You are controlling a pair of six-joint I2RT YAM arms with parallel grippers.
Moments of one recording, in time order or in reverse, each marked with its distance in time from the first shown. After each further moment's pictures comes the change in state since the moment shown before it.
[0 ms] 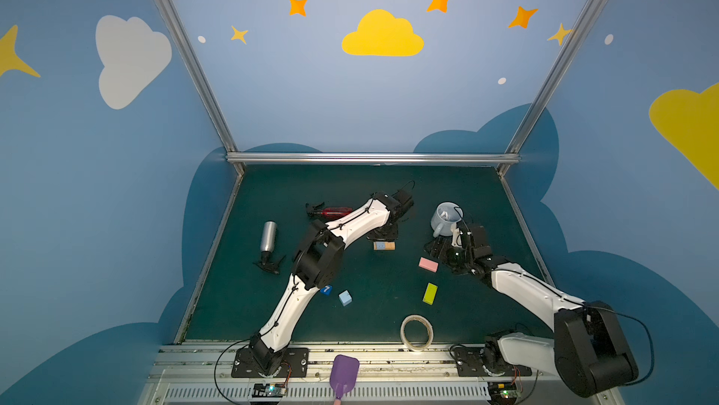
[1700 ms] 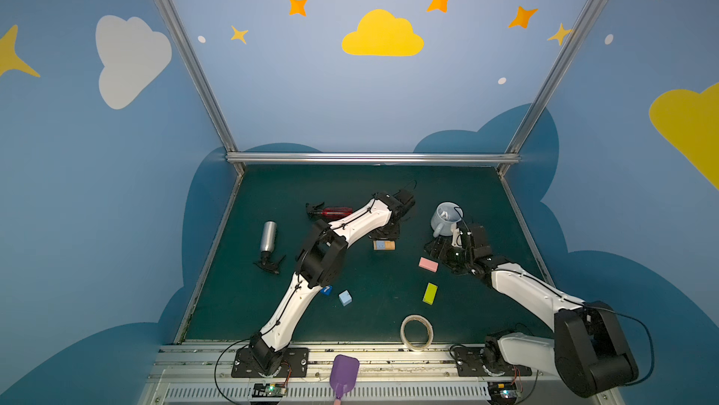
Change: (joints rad) left arm 0.001 0.044 0.039 0.018 -0.002 0.014; right arm 0.000 0.000 -0.002 0.000 0.000 0.000
